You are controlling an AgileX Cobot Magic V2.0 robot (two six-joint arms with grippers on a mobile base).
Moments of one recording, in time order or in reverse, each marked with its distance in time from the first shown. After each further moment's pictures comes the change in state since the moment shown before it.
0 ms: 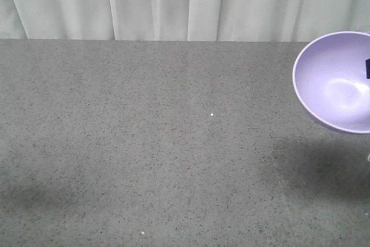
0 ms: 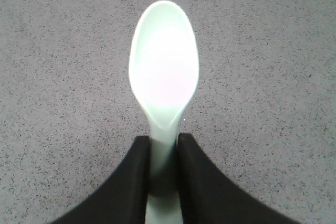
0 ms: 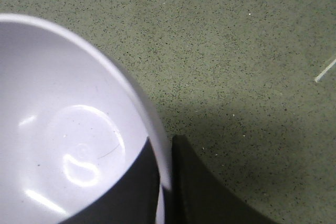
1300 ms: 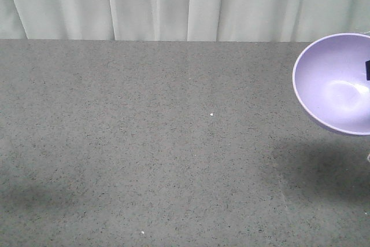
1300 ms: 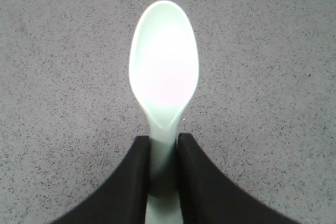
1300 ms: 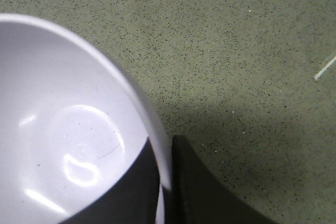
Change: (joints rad) left arm 0.000 0.000 0.000 0.000 0.000 0.000; right arm 0.000 0.000 0.000 0.000 0.009 -0.002
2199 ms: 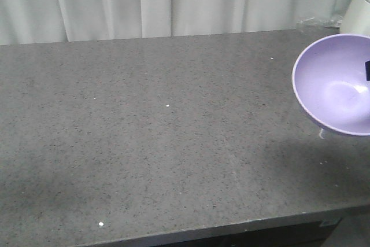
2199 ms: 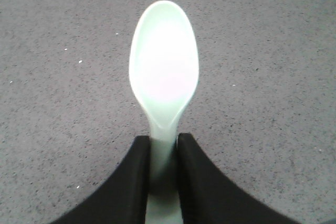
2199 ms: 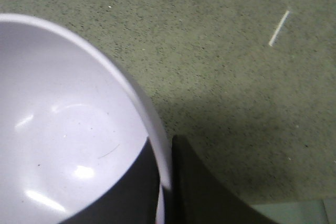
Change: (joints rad) left arm 0.000 0.000 0.000 0.000 0.000 0.000; right arm 0.000 0.000 0.000 0.001 0.003 0.000
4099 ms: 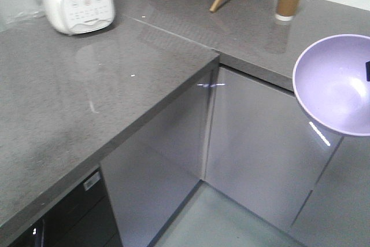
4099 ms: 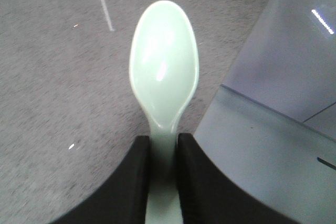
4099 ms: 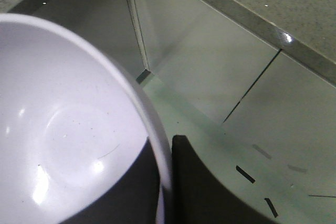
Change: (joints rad) left arm 0.000 0.000 0.000 0.000 0.000 0.000; right arm 0.000 0.000 0.000 0.000 0.002 0.000
